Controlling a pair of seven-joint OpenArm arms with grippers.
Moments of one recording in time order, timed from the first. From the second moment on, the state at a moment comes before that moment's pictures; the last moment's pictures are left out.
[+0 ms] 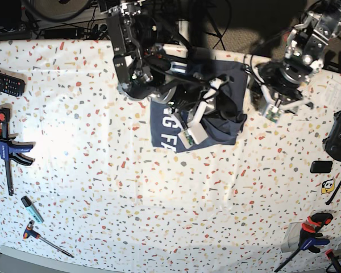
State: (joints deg) left arm 11.6 -33.4 23.5 101.1 -13.0 4.4 31.9; right arm -4.9 -8.9 -13.1 96.5 30.6 32.6 -49.7
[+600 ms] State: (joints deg) left arm 11.7 -37.1 19.9 103.0 -5.7 16.6 36.9; right arm 4.1 -8.7 -25.4 96.5 30.7 32.6 -47.9
